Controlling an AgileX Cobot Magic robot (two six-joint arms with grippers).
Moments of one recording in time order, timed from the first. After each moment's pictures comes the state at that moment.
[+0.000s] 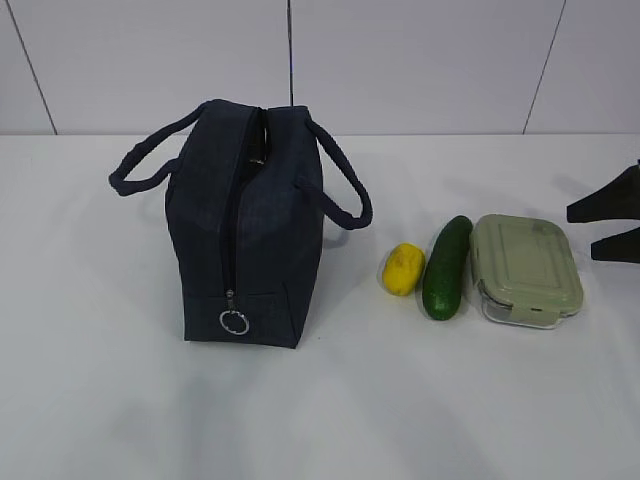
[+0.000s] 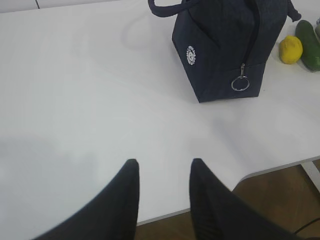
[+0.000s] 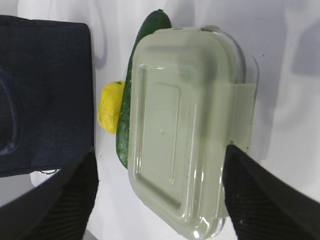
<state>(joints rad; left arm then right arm) -0.06 0.01 -0.53 -0.22 1.11 0.14 -0.48 2.03 -1.25 1.08 1.18 -0.89</state>
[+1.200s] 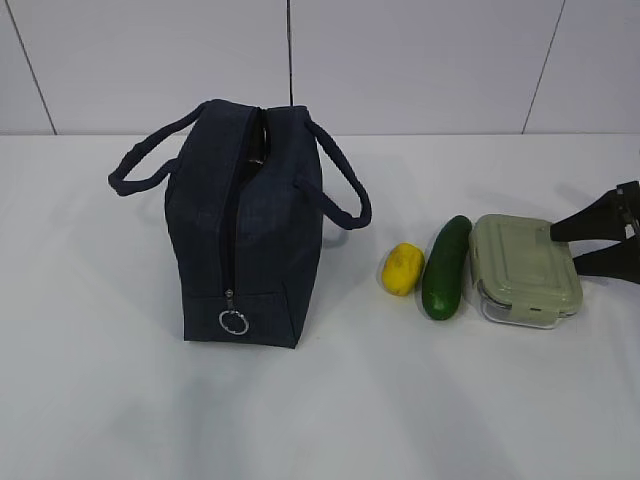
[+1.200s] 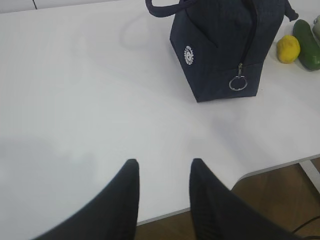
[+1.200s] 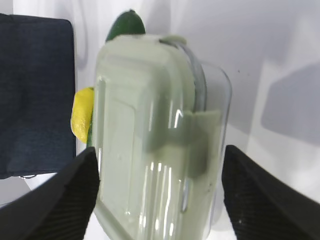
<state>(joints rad) -0.07 0.01 -0.53 -0.22 1.11 0.14 -0.47 2.17 -1.30 1.12 1.18 -0.99</state>
